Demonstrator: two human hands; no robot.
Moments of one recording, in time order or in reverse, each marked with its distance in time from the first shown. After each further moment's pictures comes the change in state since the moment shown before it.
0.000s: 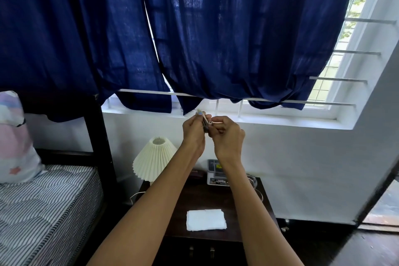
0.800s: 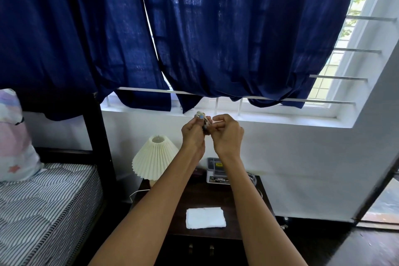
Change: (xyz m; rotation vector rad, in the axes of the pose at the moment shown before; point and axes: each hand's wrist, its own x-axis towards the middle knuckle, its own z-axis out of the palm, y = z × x) left_hand 0.001 -0.013 -0.008 -0.058 0.013 -0.050; right_hand 0.010 0.009 0.005 -0.045 -0.003 0.055
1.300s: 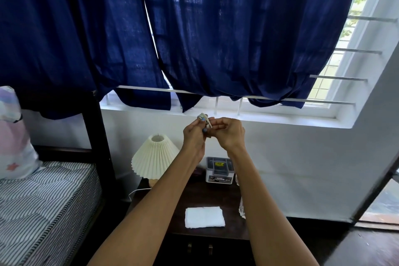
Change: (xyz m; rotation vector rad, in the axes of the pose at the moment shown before) left_hand -0.001 -0.005 -0.005 0.019 -0.035 -0.042; right_hand 0.015 0.007 -0.009 0.089 -0.200 0.150
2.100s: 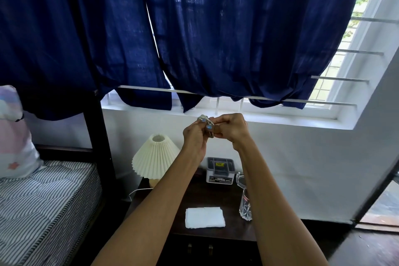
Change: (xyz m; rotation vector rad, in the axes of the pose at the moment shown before) left_hand -0.004 0.004 0.001 -0.034 0.043 -0.046; right_hand 0.010 -0.014 -0.010 0.084 -0.115 0.123
